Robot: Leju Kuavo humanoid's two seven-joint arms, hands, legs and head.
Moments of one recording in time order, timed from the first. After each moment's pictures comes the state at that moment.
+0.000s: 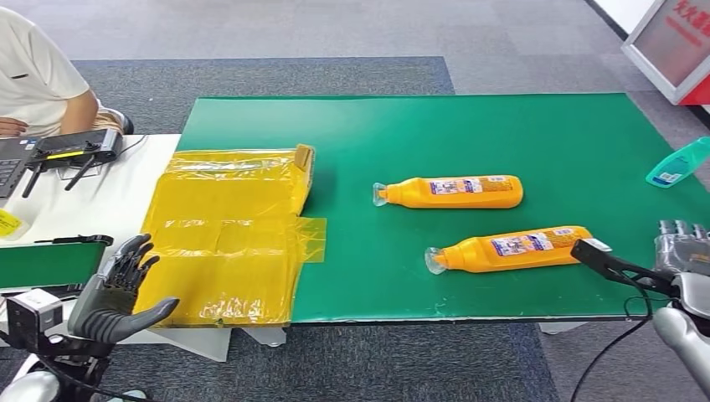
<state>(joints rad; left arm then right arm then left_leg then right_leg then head) 0.17 0.06 0.13 -1.69 -0.03 -0.34 -0.34 -0.17 -0.55 0.04 -1.32 1.18 0.08 0.14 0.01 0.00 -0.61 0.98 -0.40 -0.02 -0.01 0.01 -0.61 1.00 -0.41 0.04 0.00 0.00</state>
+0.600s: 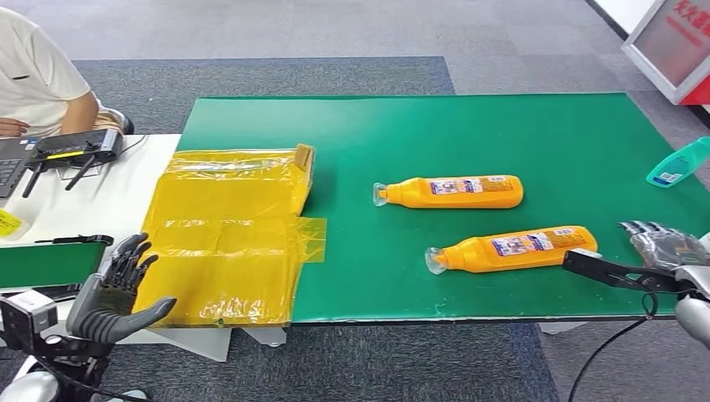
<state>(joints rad) 0.17 0.06 0.12 -1.69 -0.01 -0.35 -0.36 -0.24 -0.71 0.22 -1.31 0.95 0.20 -0.07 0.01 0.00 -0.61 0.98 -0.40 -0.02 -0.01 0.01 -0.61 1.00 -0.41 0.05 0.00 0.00</state>
